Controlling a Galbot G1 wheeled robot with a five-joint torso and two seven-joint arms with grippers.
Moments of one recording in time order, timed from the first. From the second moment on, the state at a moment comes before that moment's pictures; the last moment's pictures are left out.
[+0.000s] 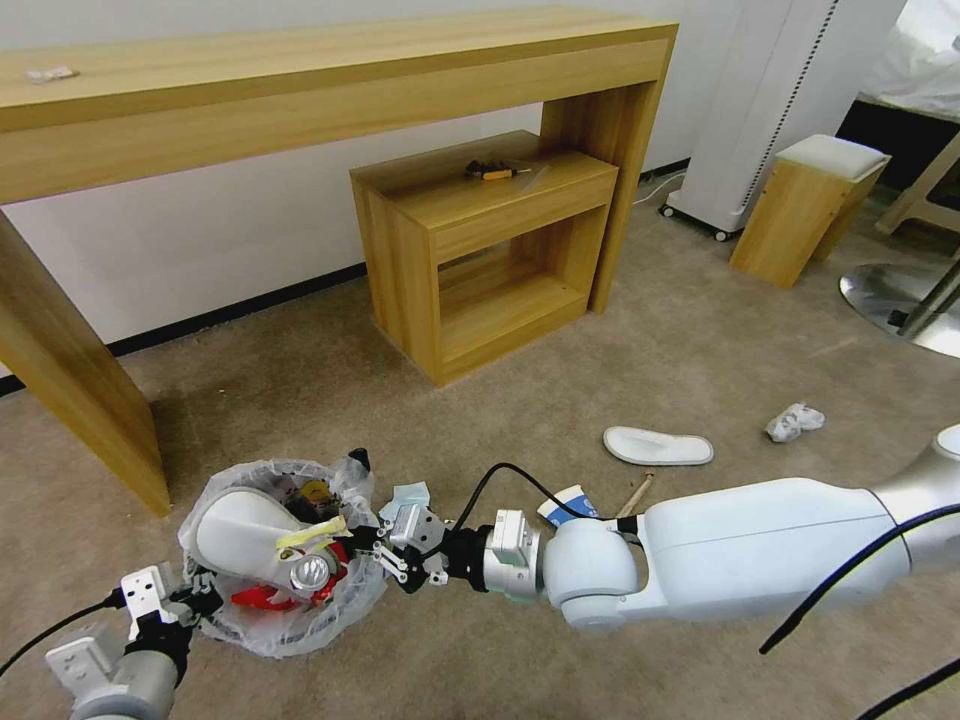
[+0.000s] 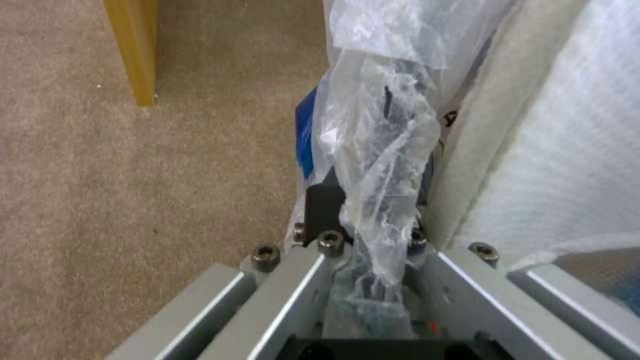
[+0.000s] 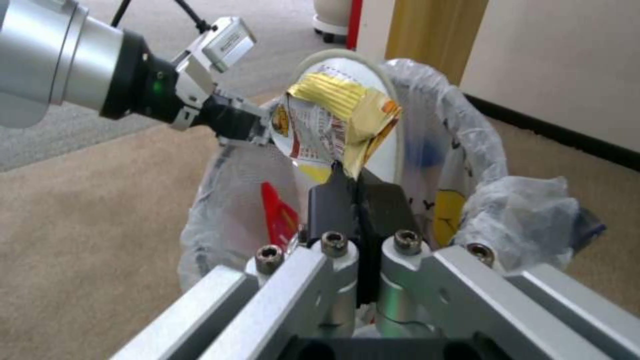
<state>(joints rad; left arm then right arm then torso) 1.83 -1.23 -0.83 -2.17 -0.77 0.31 -0.25 0.21 0.94 -1.52 1.98 0.96 0.24 0.22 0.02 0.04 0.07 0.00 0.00</state>
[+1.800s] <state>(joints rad) 1.84 -1.25 -0.88 -2.20 -0.80 0.30 -0.25 -0.20 0.86 -0.84 1.87 0.94 0.24 0.26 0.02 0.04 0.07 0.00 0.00</state>
